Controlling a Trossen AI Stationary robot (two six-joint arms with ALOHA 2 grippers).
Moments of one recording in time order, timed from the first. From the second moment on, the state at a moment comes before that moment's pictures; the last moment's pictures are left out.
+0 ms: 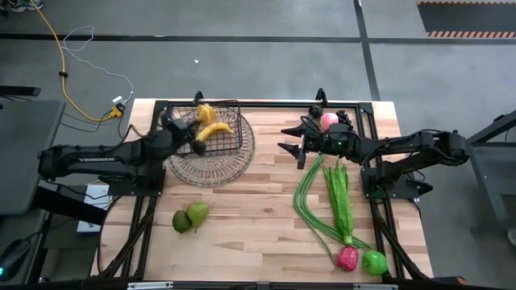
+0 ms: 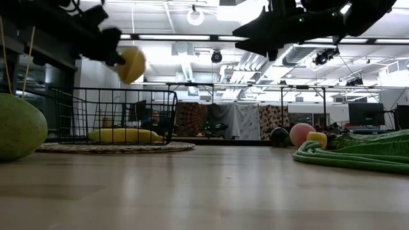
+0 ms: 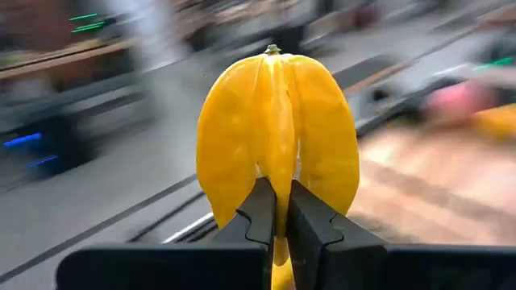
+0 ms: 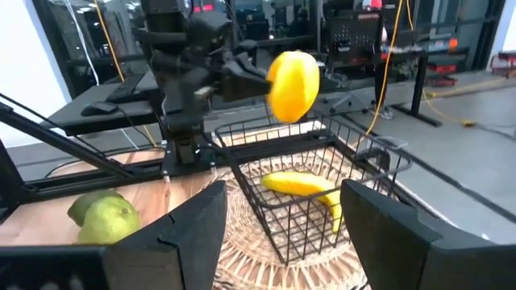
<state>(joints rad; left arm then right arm) 0.28 0.67 0.40 -0.02 -0.82 -0.05 -0.18 1.22 0.59 0.58 0.03 0.07</state>
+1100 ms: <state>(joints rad) 0.54 1.08 0.62 -0.67 -0.73 -0.34 -0.18 1.29 0.59 0.60 0.03 0.13</state>
